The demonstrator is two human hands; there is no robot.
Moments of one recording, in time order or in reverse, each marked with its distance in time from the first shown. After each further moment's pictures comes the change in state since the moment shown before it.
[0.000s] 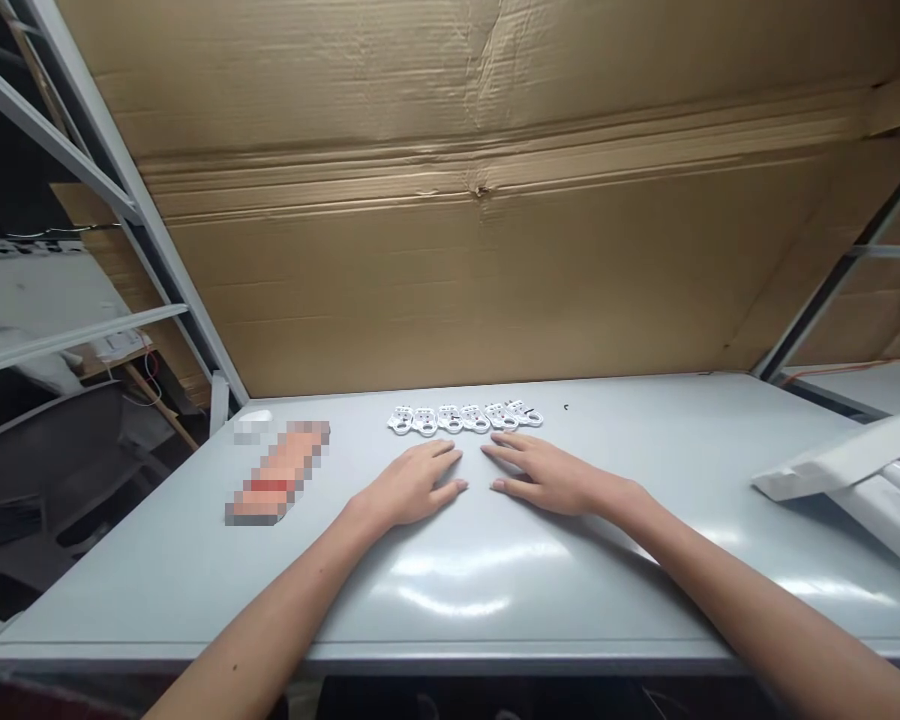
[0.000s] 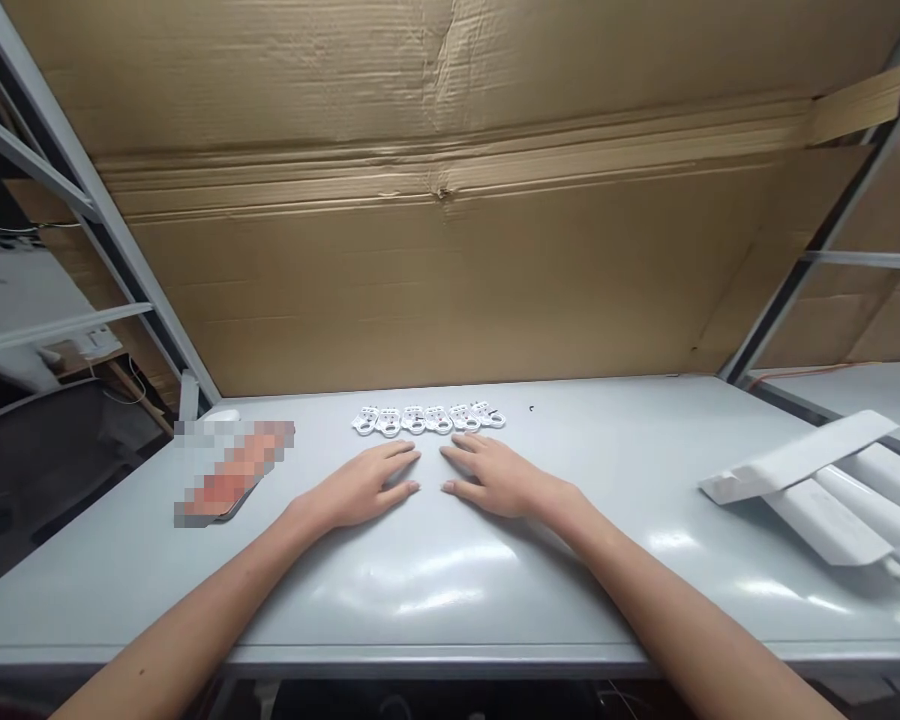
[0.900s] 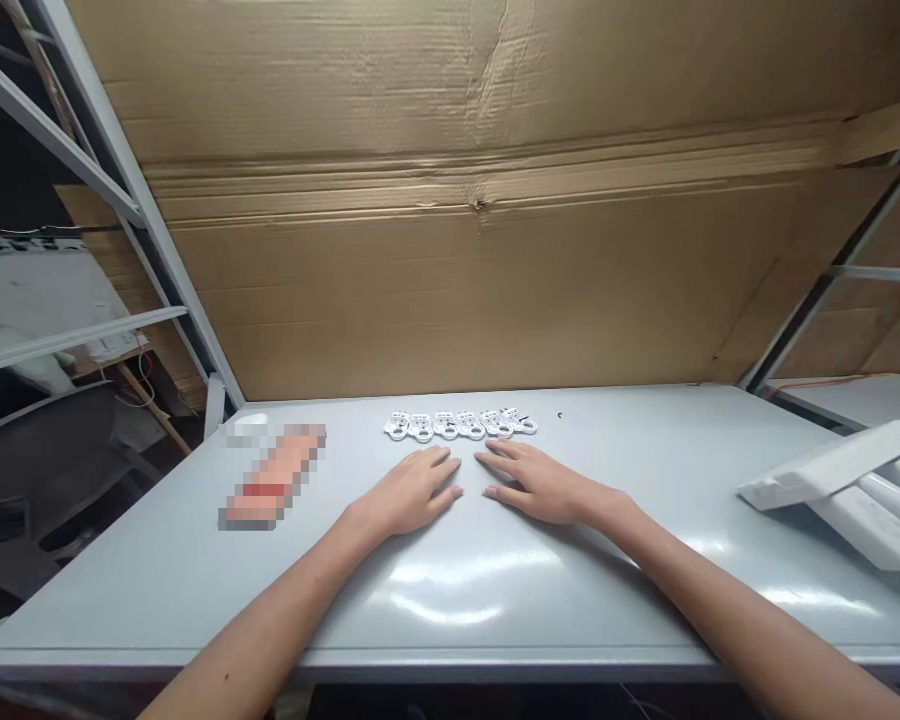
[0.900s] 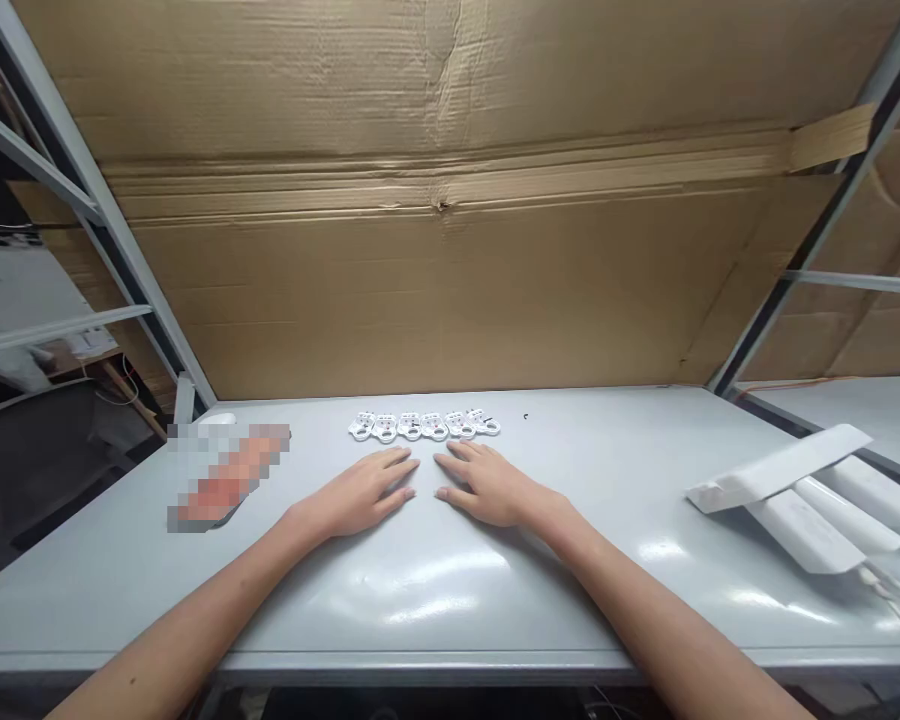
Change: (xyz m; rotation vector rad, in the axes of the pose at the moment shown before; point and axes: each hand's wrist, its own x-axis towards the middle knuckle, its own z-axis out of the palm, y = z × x) left_hand 0.000 0.001 0.003 0.004 -0.080 -0.027; right_hand 0.001 -0.007 -0.001 -0.067 -0.029 0.016
